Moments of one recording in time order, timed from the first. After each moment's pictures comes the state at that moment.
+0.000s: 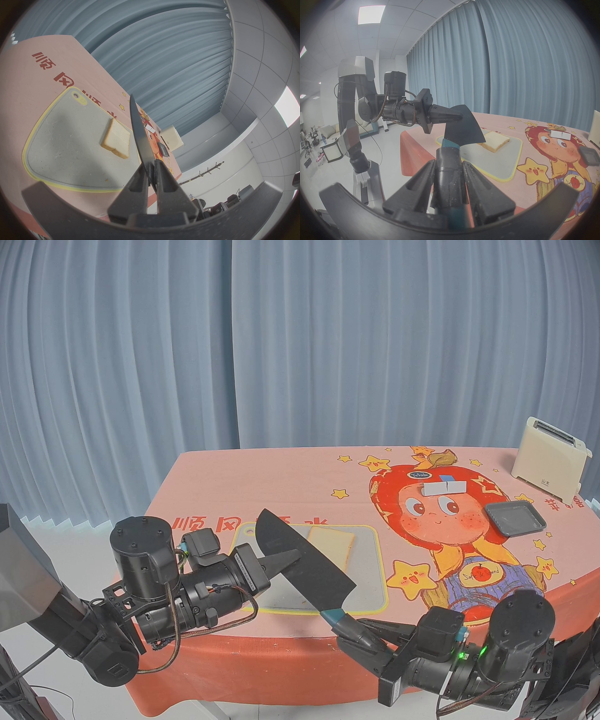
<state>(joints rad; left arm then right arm) -0.62 1.86 -0.48 -1.23 -0.26 -0.98 1.04 1.73 -0.30 -1.13 -0.20 0.12</state>
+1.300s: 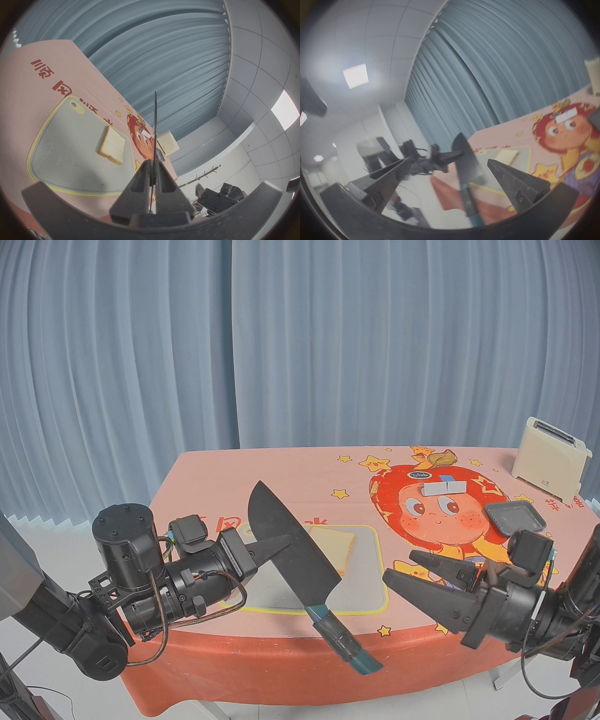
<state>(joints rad) -0.58 1.81 -0.49 -1.23 -0.27 -1.01 0.84 1.48 -0.30 -1.16 0.06 0.51</state>
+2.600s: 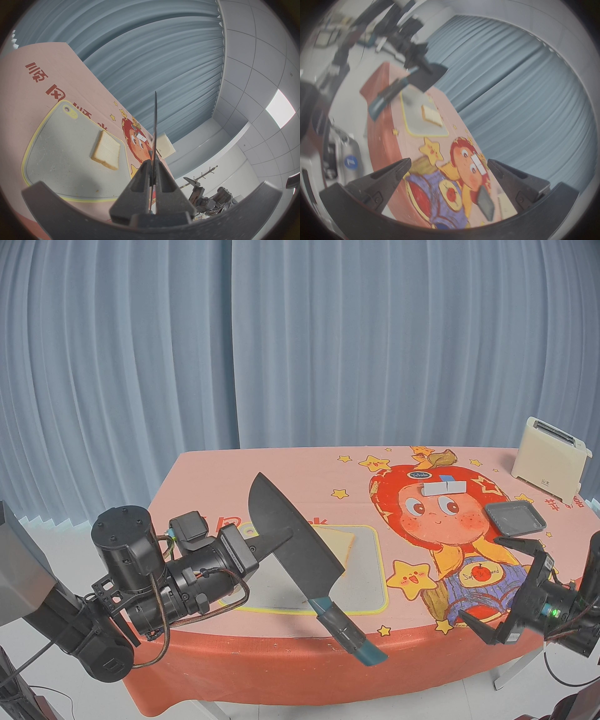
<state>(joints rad) -0.58 1.84 -0.48 -1.34 -0.27 -1.01 0.64 1.25 -0.29 -0.57 -0.23 -0.84</state>
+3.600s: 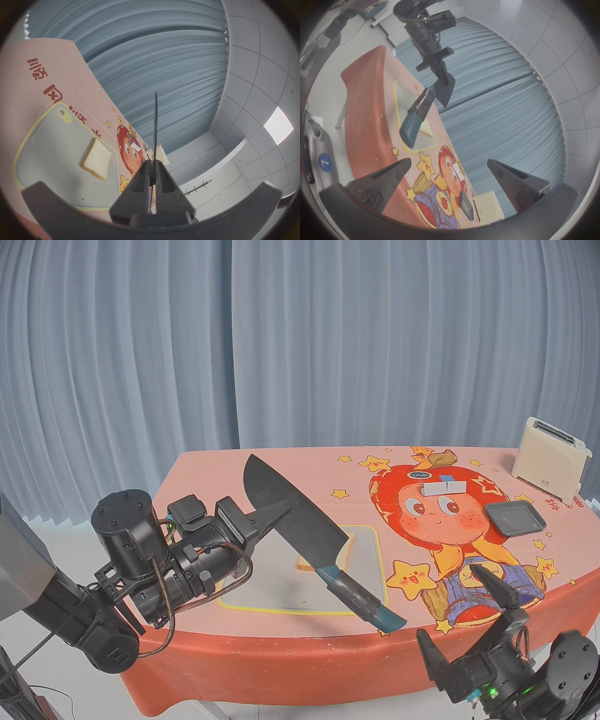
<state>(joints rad) -0.59 1.85 -0.56 -1.34 -0.19 -1.14 1.23 1.62 -0.11 -1.31 -1.01 -0.96</state>
